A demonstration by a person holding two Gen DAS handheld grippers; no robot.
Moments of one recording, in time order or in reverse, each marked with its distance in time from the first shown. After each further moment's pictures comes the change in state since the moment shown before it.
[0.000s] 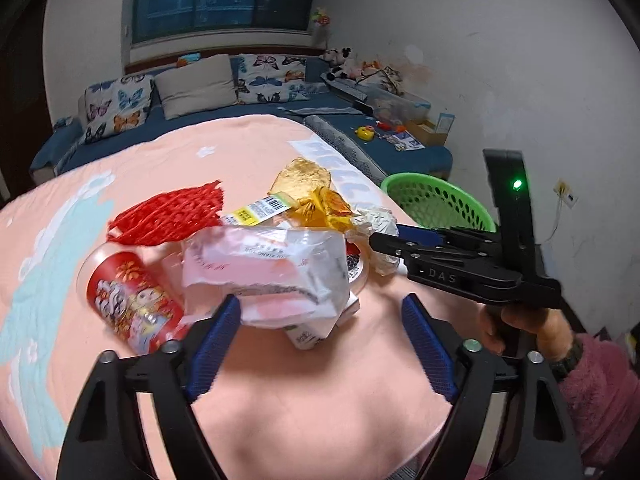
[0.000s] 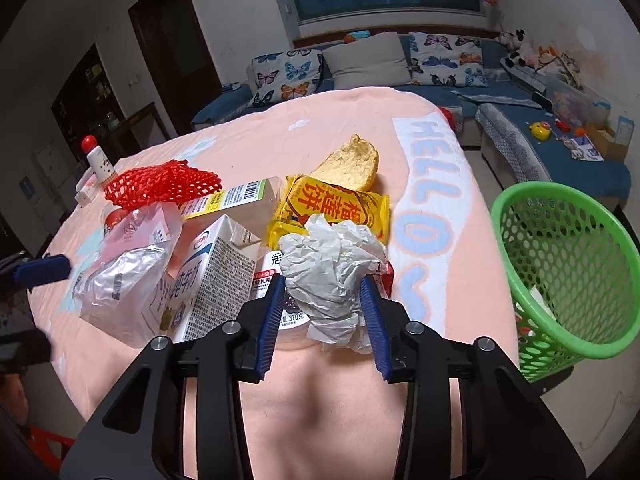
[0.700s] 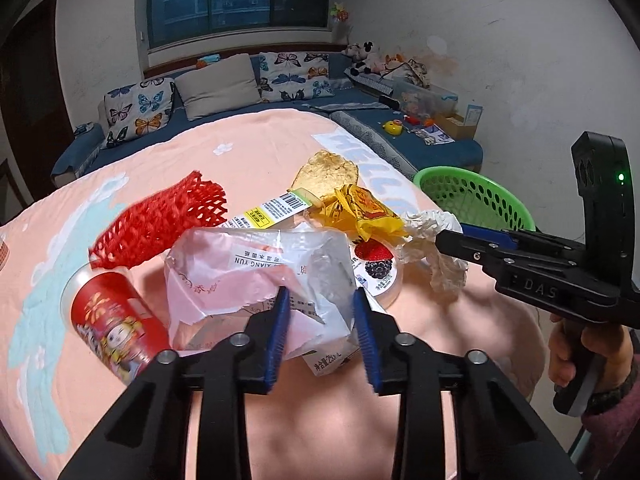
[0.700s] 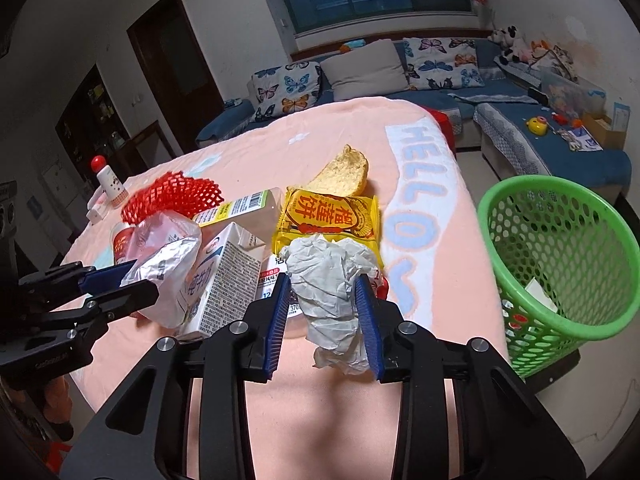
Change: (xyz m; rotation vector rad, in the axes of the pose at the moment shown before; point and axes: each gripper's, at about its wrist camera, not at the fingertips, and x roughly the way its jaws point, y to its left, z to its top) left arm 0.037 -0.004 0.007 -0.005 0.006 0.110; right arm -0.027 -0.009 -0.006 0.049 -0.046 0.032
